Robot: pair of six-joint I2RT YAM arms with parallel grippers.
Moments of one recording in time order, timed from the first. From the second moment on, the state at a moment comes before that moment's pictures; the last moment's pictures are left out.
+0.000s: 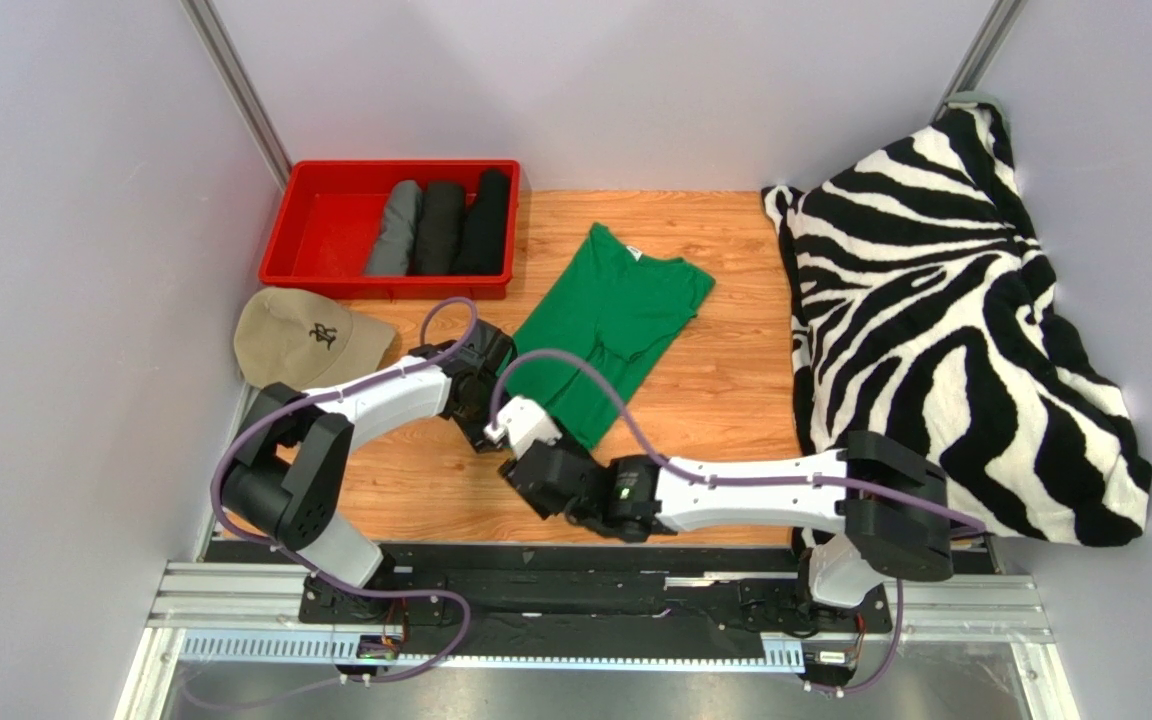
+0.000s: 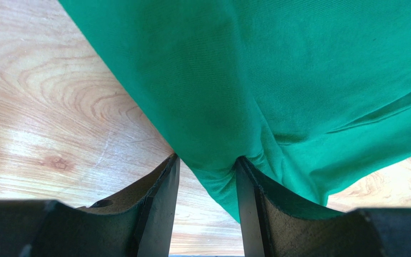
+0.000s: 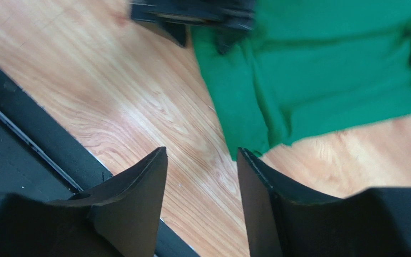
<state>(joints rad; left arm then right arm) -0.52 1.56 0.85 -0.56 -0.03 -1.13 1.33 1.57 1.02 -0.24 0.49 0.32</state>
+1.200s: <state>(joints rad) -0.45 1.61 0.89 -0.58 0.10 -0.99 1.35 2.00 1.18 -0.07 0.74 -0.26</state>
